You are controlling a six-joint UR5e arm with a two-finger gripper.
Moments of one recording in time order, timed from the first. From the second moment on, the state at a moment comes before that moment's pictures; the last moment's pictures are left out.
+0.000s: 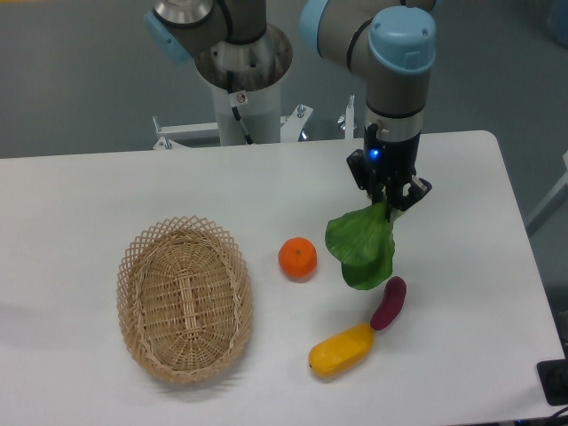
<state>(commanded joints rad) 2.66 -1.70 -1.78 -0.99 1.47 1.40</state>
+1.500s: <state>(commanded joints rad) 2.86 -1.76 -1.97 -0.90 1.48 2.00</state>
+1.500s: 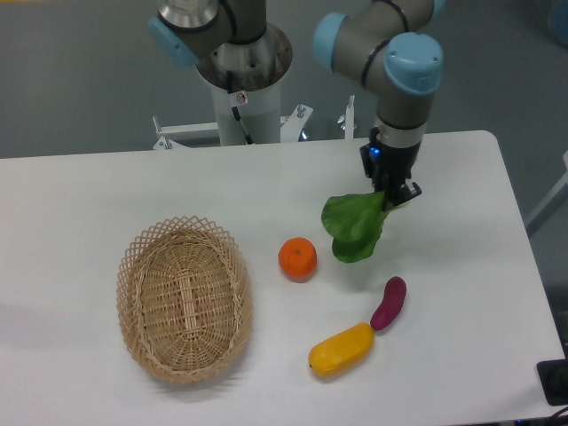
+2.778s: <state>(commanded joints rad) 2.83 -1.78 -1.79 -0.92 1.44 1.84</state>
